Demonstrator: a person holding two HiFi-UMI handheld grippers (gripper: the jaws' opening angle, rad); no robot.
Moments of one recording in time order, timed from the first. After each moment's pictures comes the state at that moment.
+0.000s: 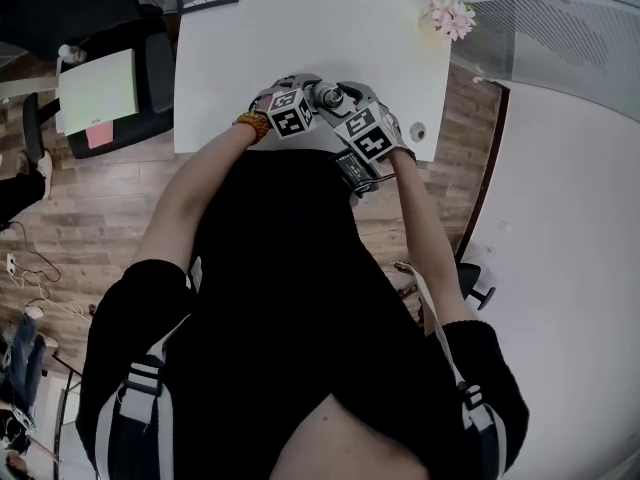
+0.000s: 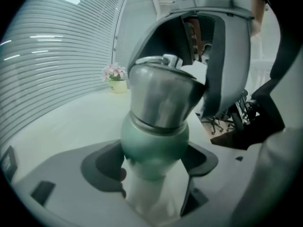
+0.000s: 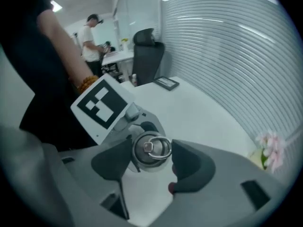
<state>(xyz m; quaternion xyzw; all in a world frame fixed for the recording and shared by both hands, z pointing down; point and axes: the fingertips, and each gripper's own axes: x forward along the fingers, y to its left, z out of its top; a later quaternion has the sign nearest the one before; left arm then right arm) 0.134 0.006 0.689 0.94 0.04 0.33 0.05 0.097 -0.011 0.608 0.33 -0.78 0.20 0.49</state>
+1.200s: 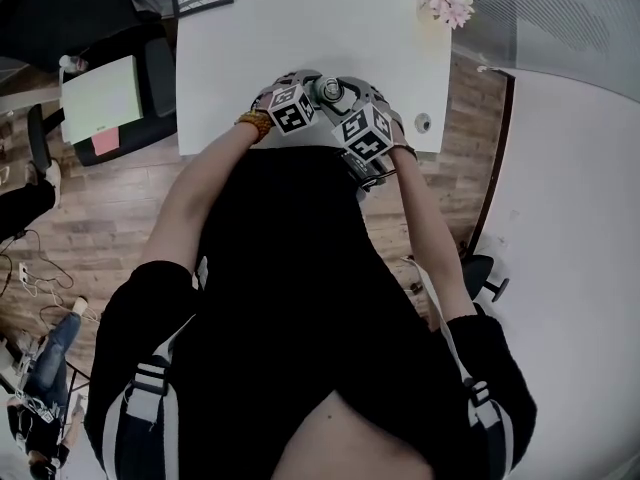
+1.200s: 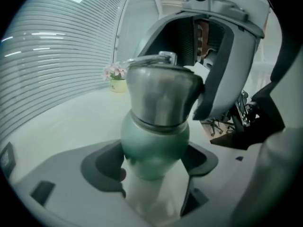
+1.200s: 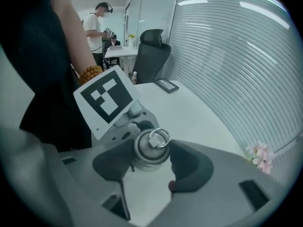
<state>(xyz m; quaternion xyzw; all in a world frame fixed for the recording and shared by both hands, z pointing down) 0.135 0.005 0.691 0.94 0.03 0.33 0.05 0.097 -0.011 0.609 0.34 -0.78 0.12 0.52</state>
